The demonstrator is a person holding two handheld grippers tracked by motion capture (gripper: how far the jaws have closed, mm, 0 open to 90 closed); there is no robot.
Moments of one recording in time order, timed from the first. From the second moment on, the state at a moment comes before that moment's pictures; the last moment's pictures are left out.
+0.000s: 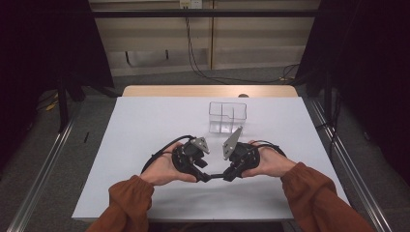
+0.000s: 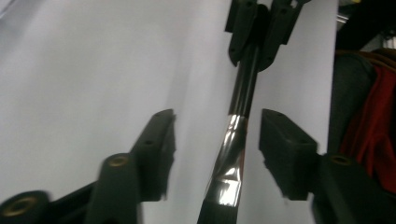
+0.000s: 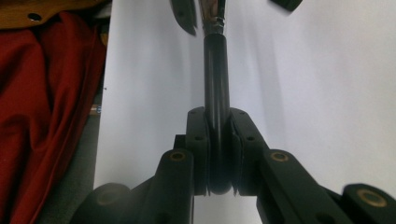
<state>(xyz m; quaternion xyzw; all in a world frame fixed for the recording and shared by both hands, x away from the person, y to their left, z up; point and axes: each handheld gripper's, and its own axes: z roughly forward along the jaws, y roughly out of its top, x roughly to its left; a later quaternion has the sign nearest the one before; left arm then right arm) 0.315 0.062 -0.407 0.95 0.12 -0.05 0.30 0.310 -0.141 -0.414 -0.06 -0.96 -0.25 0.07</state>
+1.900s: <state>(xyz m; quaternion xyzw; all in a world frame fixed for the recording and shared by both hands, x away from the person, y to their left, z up) 0.293 0.153 -0.425 0.85 0.27 0.08 0.45 0.292 -0.203 -0.440 -0.22 -0.90 -0.39 -0.01</state>
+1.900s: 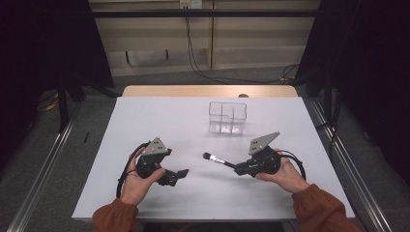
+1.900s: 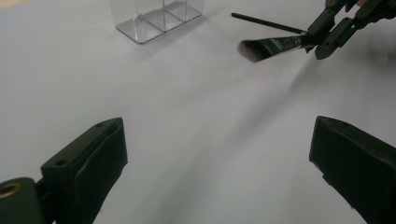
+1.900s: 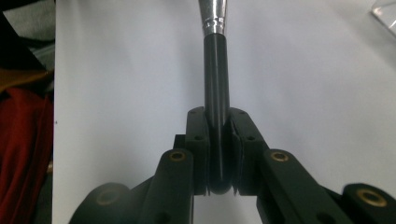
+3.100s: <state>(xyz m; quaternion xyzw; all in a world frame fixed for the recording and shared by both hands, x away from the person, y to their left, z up) 0.280 0.150 -0.426 0.83 0.26 0.10 0.47 0.280 -0.204 -0.452 -0.22 -0.82 -0.53 -0.07</state>
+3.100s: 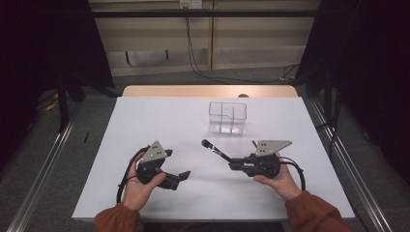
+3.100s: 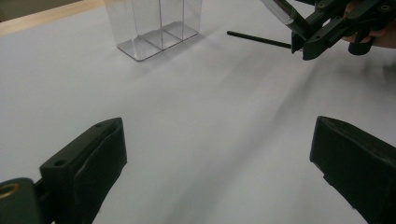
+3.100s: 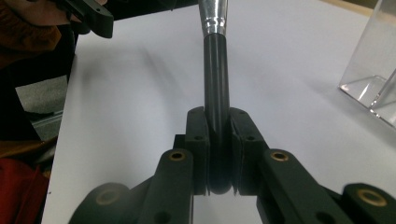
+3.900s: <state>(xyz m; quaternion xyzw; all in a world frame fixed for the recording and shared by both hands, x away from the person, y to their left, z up) 0.280 0.129 -0.431 0.78 0.27 0.11 0.55 0.279 -0.207 -0.444 -0.21 -0.79 -0.57 -0.09</state>
